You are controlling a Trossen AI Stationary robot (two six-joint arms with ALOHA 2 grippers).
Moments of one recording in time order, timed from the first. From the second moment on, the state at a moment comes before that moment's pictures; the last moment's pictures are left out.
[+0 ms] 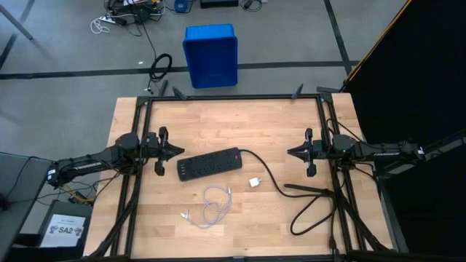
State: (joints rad) left arm 0.25 0.07 0.01 0.06 0.24 -0.06; right arm -0.02 0.11 0.01 0.02 0.06 -0.07
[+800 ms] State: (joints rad) left arm 0.25 0.07 0.01 0.06 0.24 -0.06; right arm -0.02 0.11 0.01 0.02 0.06 -0.07
